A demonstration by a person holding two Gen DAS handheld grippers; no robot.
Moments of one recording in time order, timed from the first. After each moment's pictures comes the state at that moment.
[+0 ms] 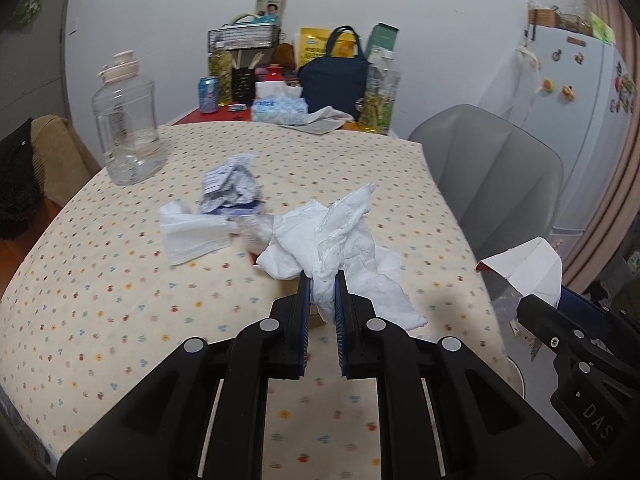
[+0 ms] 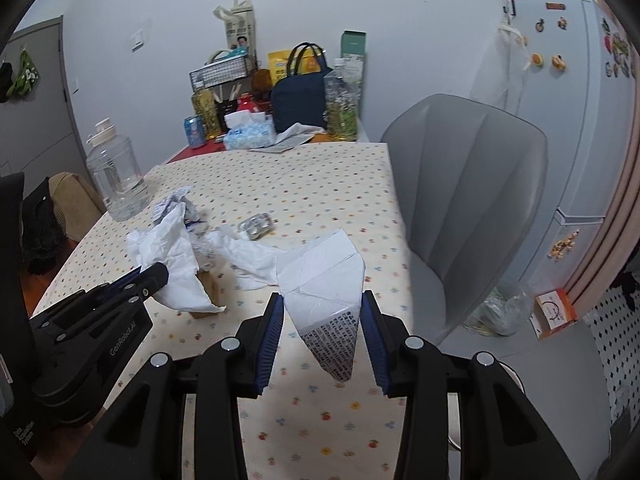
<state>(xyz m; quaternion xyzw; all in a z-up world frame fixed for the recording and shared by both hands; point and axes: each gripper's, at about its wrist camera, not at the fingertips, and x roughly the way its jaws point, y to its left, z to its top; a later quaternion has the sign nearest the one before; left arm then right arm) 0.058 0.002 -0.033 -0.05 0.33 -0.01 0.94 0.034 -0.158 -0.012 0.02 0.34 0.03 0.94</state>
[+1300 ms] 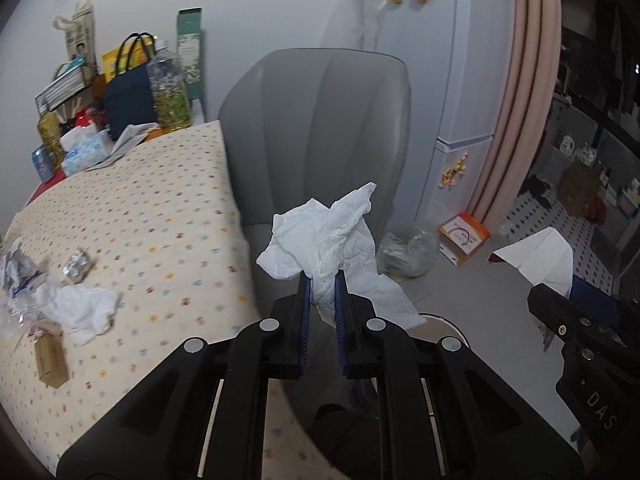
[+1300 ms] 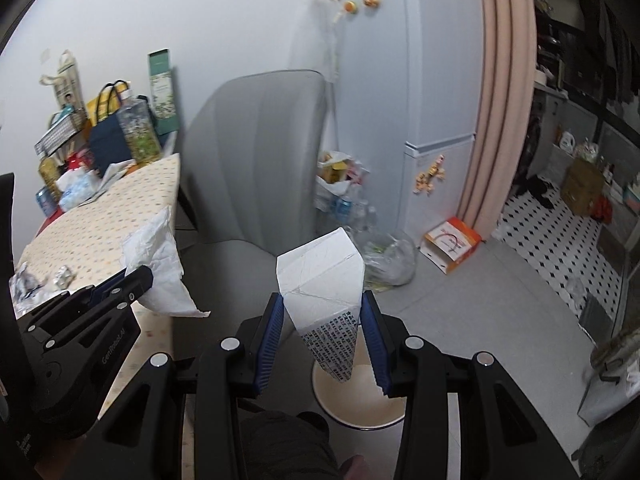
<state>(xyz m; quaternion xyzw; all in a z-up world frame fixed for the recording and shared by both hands) 0.090 -0.254 -0.057 0.08 0.35 -0.20 0.91 0.000 -0.389 -0.046 0.12 0.35 -0.20 0.91</state>
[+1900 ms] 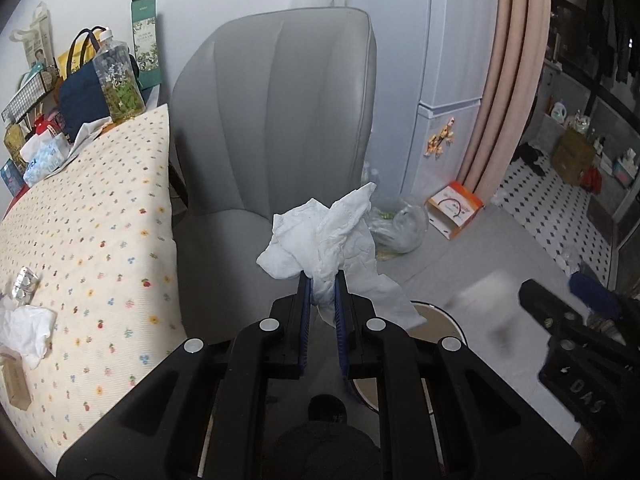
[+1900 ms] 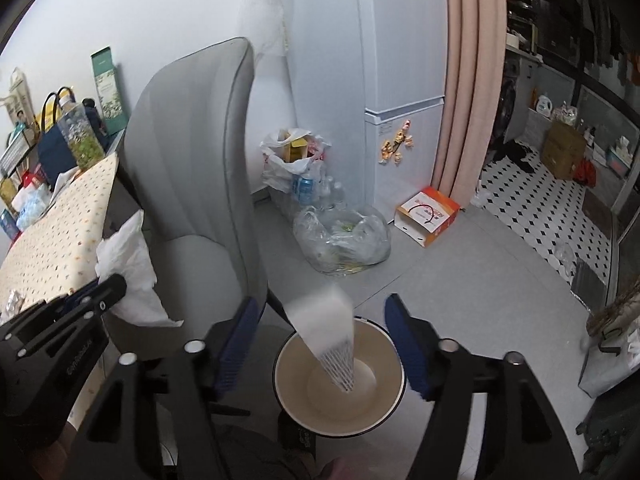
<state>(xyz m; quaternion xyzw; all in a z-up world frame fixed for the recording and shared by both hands) 0.118 -0.322 -0.095 0.12 0.39 -0.22 0.89 0.022 -0.470 -0.102 0.16 0.38 -0.25 0.88</state>
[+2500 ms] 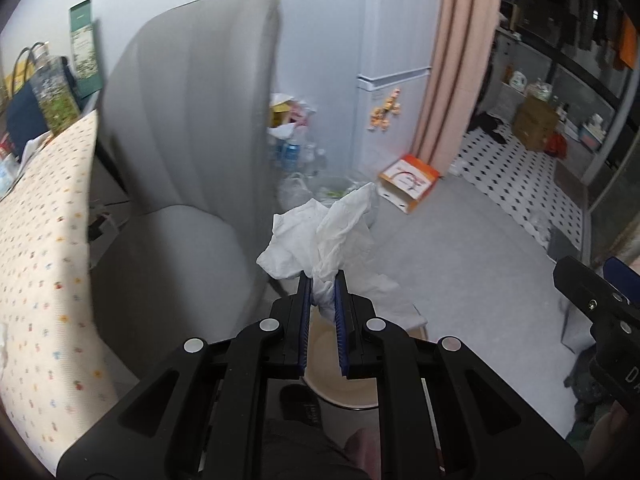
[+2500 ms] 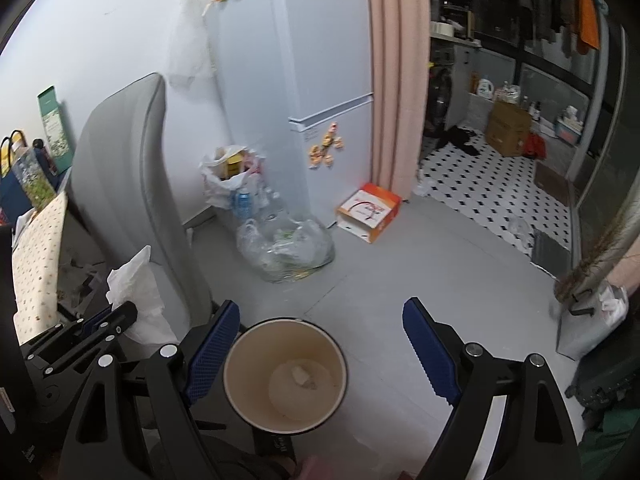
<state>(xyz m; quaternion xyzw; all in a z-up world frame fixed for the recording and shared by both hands) 0.084 -0.392 -0.115 0.14 0.41 -0.30 0.85 -0.049 -0.517 -0.097 0.18 0.35 -0.35 0.85</state>
